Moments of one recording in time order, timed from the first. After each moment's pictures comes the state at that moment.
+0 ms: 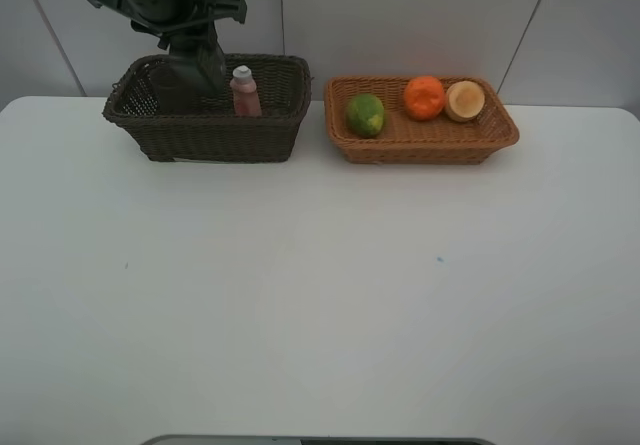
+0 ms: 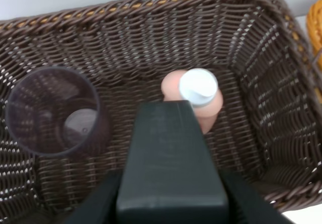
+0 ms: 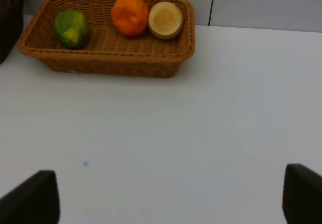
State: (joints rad) left arm -0.40 1.83 -1.45 0.28 0.60 -0.40; right arm 0.03 0.00 -0.52 0.00 1.06 -0.04
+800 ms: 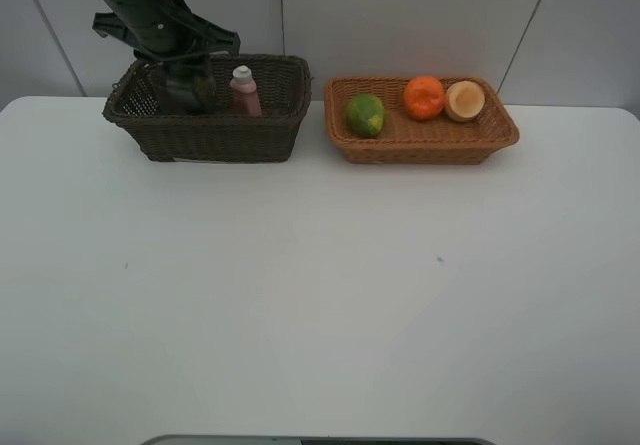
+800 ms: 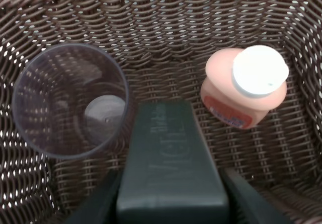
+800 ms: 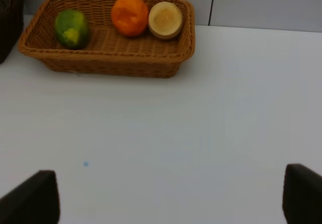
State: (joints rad) left arm -0.35 1.94 -1.45 0.30 0.55 -0.40; right arm 0.03 0.00 -0.52 0.00 1.06 -0.04
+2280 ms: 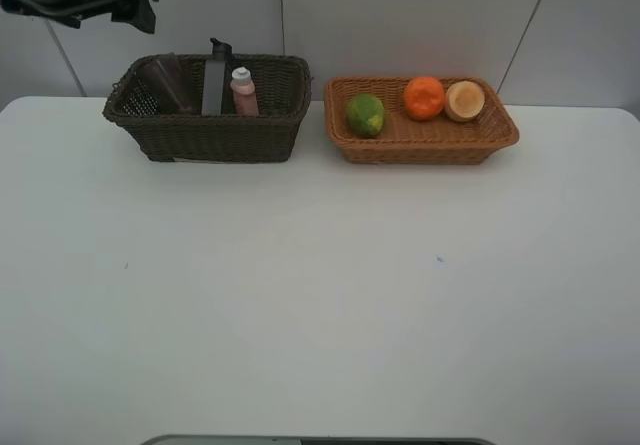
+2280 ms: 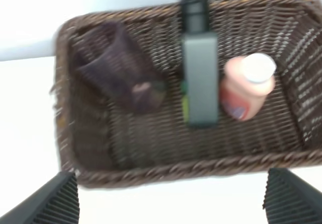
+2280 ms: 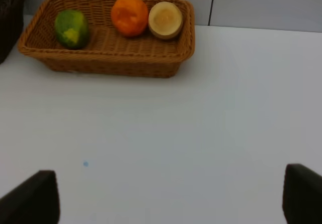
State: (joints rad) left arm -0.29 1.46 -1.13 0.28 0.56 -0.39; right arm 0.03 0.00 -0.52 0.00 1.06 -0.04
